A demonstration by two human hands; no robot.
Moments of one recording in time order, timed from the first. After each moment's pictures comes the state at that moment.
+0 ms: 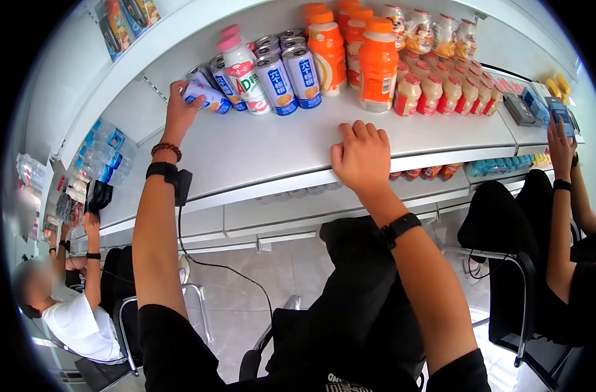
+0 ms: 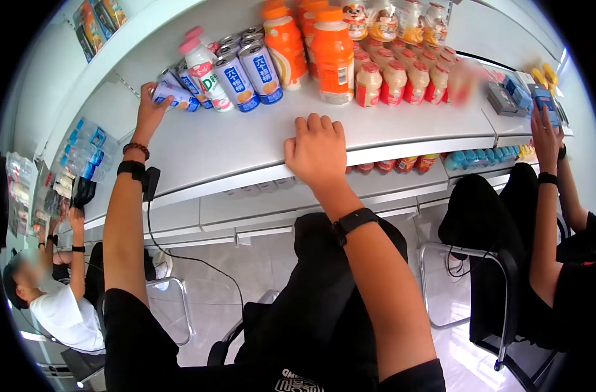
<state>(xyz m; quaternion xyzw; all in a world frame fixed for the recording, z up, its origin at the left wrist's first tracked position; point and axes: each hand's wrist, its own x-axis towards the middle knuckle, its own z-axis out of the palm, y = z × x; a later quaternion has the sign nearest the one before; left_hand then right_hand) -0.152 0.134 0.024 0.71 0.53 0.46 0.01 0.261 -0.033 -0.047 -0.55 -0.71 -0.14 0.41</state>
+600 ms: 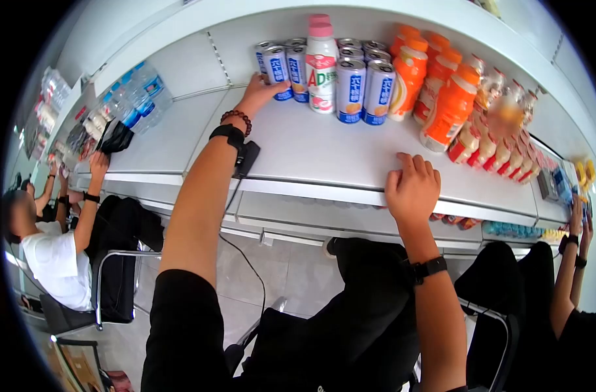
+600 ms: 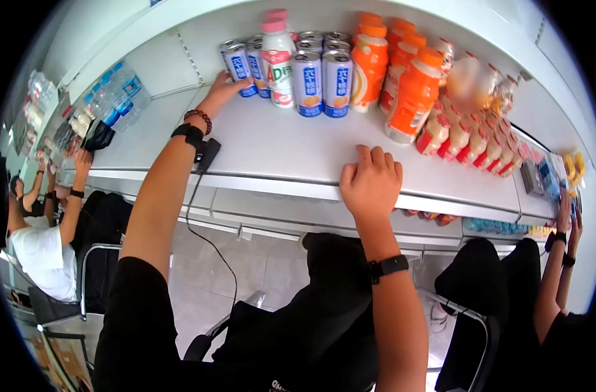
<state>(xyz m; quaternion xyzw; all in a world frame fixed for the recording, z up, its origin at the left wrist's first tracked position) -0.104 0.127 -0.003 0.54 0.62 0.49 0.28 0.260 -0.035 -0.045 -0.54 -0.72 -0.16 0.40</state>
